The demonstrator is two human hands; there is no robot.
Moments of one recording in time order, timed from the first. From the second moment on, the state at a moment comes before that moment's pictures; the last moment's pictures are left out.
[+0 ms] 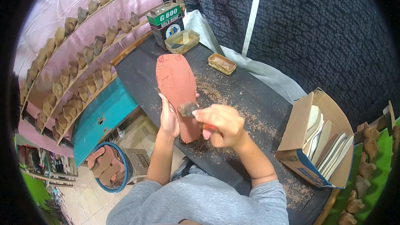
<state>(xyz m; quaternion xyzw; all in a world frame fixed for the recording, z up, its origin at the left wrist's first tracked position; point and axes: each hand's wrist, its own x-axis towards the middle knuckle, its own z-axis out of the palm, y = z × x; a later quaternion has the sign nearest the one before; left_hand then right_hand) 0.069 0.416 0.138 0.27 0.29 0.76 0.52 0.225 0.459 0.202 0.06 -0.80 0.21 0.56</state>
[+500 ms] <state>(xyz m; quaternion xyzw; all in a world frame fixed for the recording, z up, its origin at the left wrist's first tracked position) 0.046 0.398 0.134 0.24 0.34 0.72 0.56 0.198 0.447 0.191 0.04 -0.80 0.15 0.58</state>
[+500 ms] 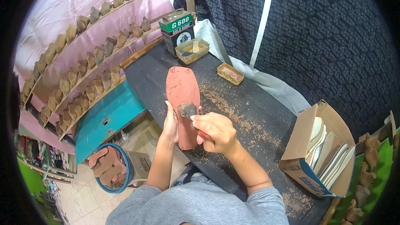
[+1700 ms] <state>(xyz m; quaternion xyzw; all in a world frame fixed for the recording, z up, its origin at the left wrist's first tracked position) 0.044 0.408 0.104 0.21 0.27 0.72 0.61 0.197 0.473 0.182 -0.03 -0.73 0.20 0.65</state>
